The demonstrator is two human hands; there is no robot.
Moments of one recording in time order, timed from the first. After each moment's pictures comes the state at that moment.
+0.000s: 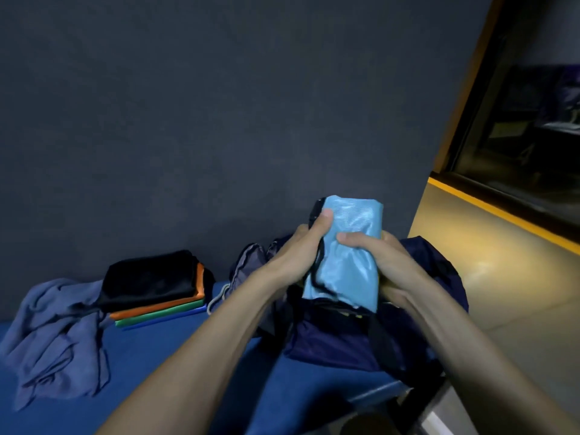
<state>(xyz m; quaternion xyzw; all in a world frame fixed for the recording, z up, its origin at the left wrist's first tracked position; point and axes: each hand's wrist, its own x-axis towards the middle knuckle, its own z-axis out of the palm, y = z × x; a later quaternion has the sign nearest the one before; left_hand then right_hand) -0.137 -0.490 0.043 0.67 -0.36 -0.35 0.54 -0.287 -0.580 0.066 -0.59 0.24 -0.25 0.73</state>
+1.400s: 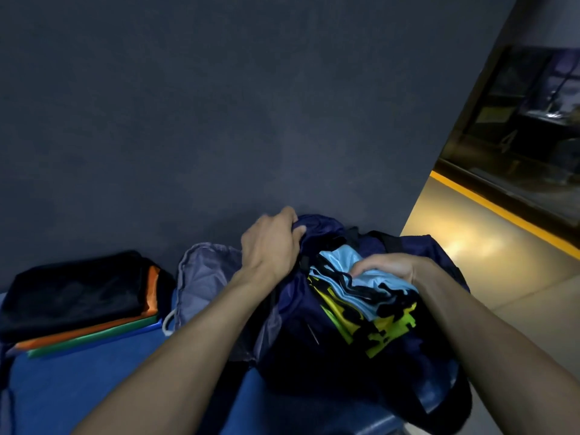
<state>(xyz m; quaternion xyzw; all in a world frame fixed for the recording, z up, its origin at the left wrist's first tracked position) -0.087 -0.551 0.007 0.85 -0.43 0.06 0.29 -0.246 -0.745 -0.006 -0.65 0.36 0.23 0.63</state>
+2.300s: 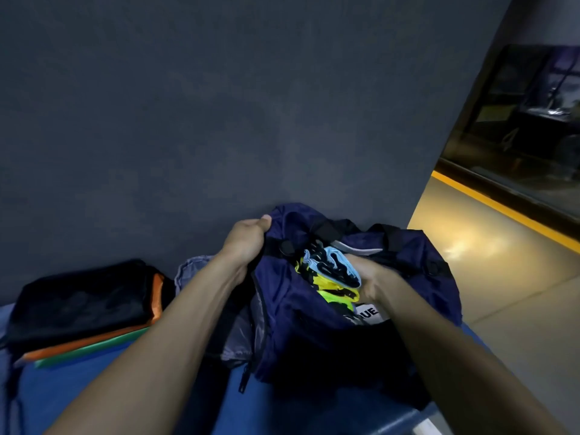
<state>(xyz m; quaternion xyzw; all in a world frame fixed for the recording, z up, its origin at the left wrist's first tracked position) -0.039 -0.547 -0.001 0.70 -0.20 -0.29 0.62 -0.199 -0.715 -0.057 -0.53 0.35 0.03 0.77</state>
